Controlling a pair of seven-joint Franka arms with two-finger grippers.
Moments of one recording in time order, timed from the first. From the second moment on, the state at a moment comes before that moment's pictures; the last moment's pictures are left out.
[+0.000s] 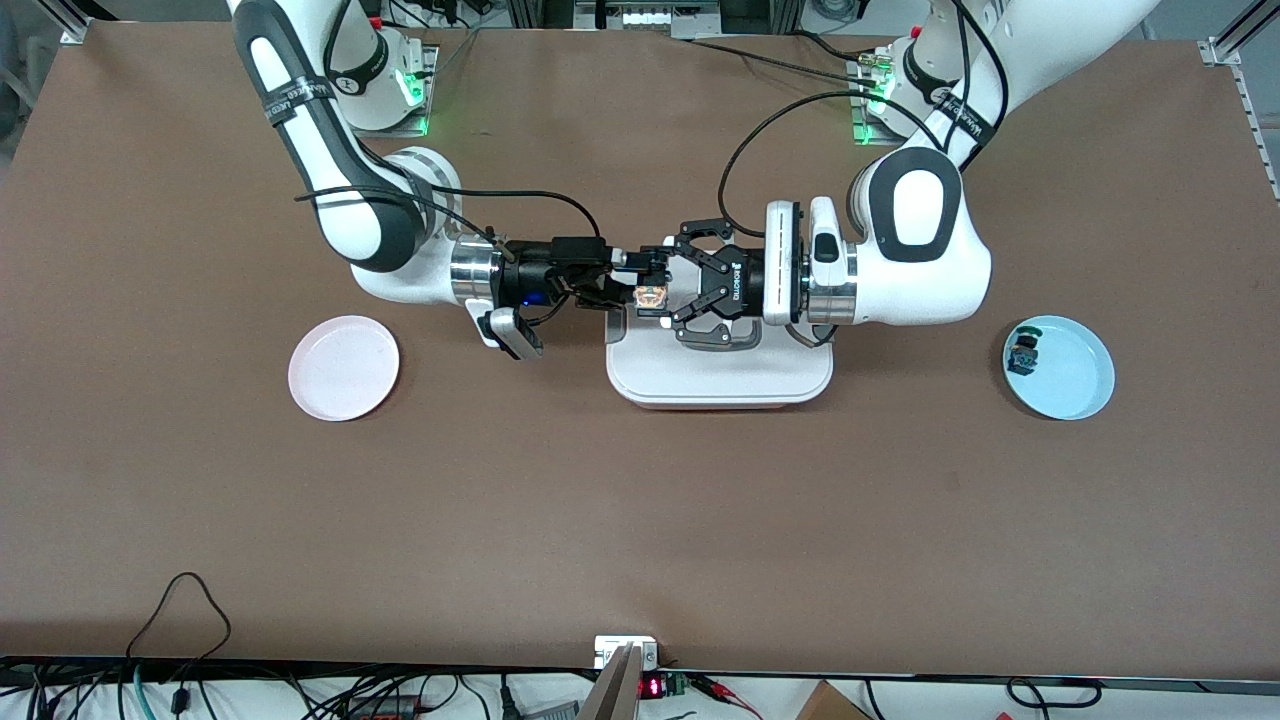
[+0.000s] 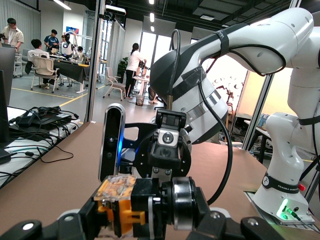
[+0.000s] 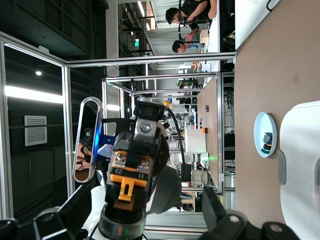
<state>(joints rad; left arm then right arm) 0.26 0.49 -0.86 -1.78 -1.37 2.25 1.90 0.48 0.40 0.06 -1.88 2.07 1.98 -0.82</state>
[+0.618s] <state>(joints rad) 0.26 0.49 -0.86 -1.78 -1.37 2.25 1.90 0.48 0.40 0.05 -1.85 2.11 1.98 -0.82</state>
